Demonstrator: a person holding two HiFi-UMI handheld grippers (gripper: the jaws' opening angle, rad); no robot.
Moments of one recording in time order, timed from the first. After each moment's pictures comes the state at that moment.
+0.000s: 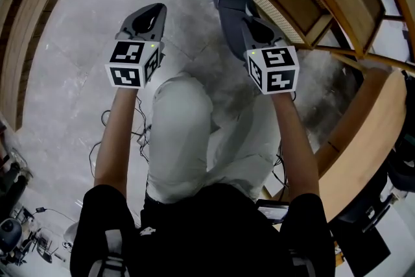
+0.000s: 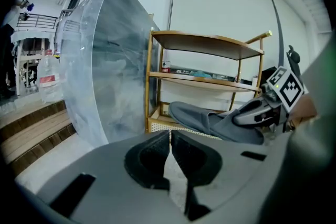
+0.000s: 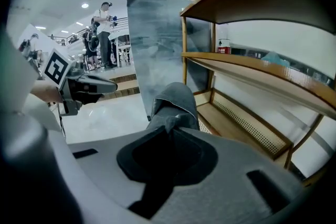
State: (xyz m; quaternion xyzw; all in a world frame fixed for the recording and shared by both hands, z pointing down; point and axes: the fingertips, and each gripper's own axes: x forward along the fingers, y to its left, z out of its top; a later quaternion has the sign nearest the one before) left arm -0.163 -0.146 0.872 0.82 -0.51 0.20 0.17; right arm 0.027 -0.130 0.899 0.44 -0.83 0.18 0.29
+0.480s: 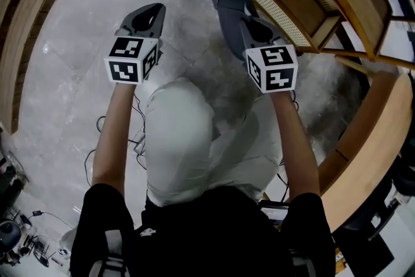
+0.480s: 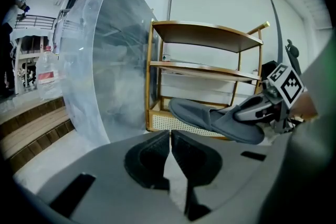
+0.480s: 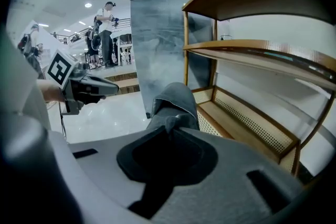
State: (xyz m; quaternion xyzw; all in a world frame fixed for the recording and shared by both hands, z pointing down) left arm -0.169 -0.149 0.921 0.82 -0.50 0.21 0.16; right arm 0.023 -0.133 0.941 0.44 -0.84 0.16 0.29
